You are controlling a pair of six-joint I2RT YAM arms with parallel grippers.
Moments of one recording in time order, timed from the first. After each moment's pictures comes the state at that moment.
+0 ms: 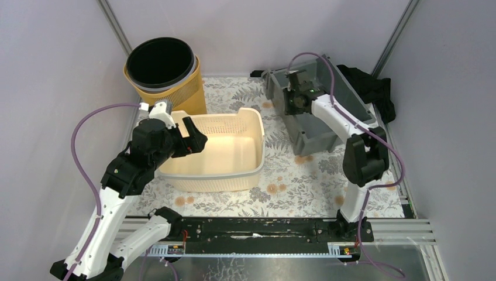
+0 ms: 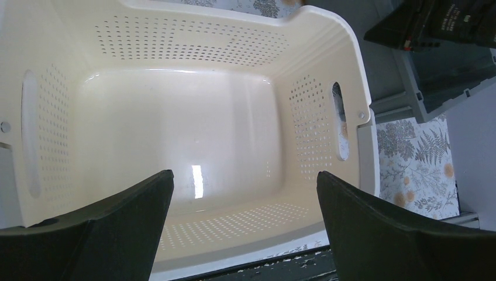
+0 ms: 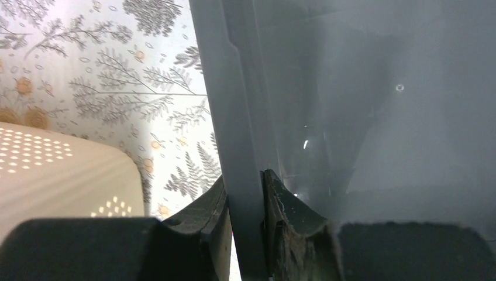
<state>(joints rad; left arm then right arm) -0.43 0.80 1.18 -0.90 -0.09 -0.53 0.41 1.90 1.62 -0.62 0.09 0.25</state>
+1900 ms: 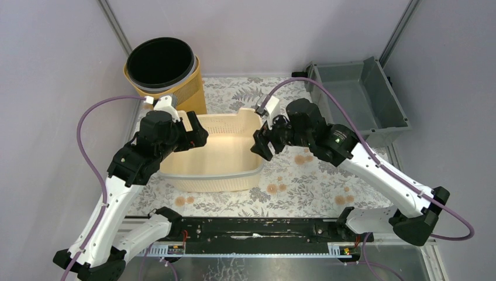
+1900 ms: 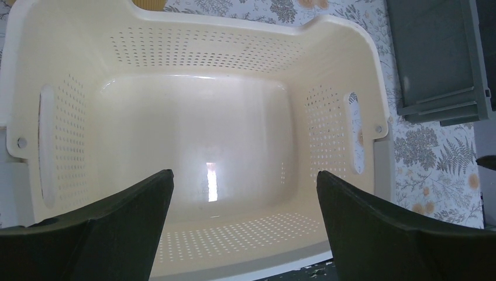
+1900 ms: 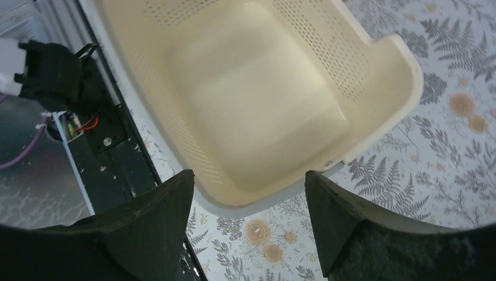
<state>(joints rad) -0.43 0.89 1.23 -0.90 -0.14 -0.51 0.86 1.27 1.38 -0.63 -0.18 0.00</state>
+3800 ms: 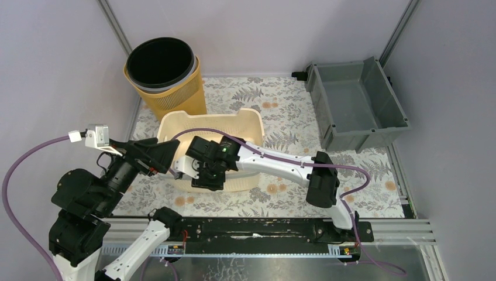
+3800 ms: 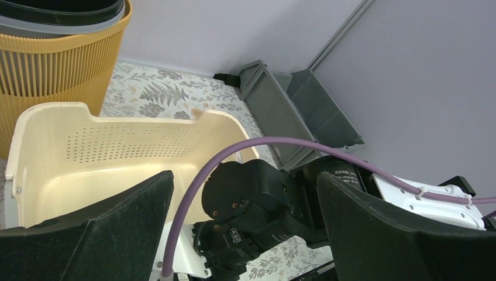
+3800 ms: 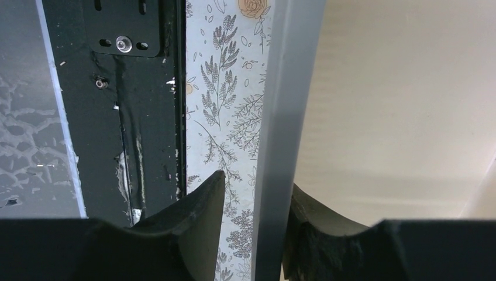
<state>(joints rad) -0.43 0.49 1.34 -0.82 -0.02 -0.52 1.25 2.09 2.01 -1.04 -0.20 -0.36</state>
